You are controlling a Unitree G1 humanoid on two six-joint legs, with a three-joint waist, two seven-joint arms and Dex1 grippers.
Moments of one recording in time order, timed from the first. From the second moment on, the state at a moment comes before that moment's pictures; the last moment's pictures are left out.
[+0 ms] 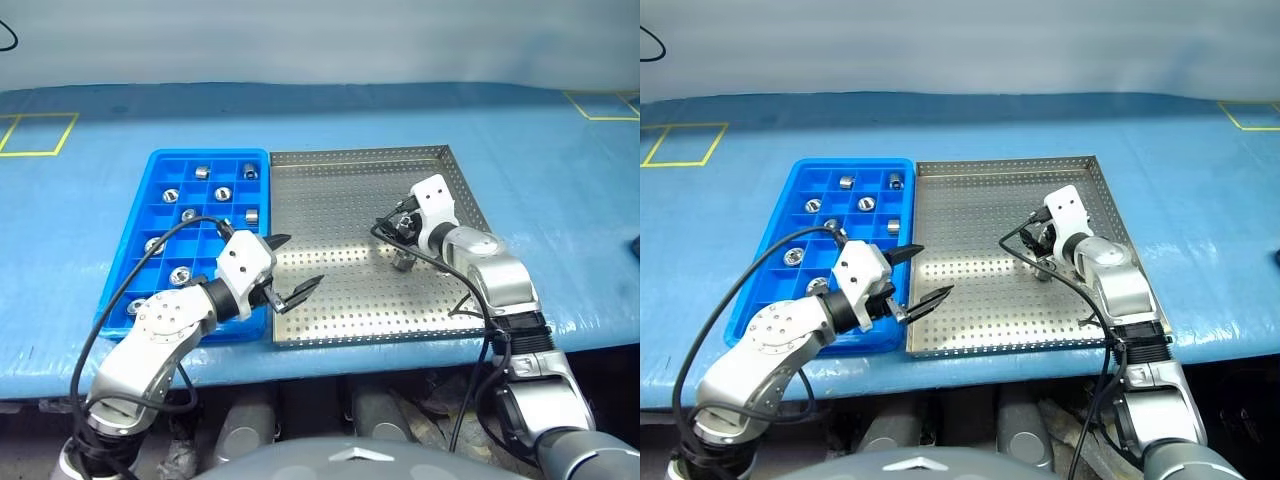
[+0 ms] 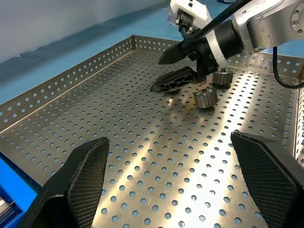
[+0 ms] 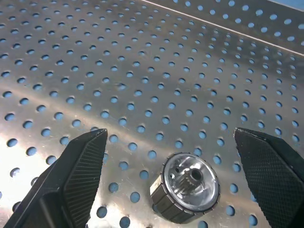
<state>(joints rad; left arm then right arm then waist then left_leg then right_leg) -0.02 0.48 -0.15 -0.71 -0.30 0.67 -0.55 -0.45 -0.42 0.04 0.12 0.12 0.62 0.41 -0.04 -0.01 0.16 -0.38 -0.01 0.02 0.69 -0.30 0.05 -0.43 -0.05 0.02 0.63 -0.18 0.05</state>
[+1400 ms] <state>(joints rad) 0.25 0.50 0.14 -0.88 -0.45 0.68 -0.47 -0.49 -0.26 0.22 -0.07 0.24 0.56 0.62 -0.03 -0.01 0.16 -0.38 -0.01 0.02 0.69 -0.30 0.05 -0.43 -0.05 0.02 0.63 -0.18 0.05</state>
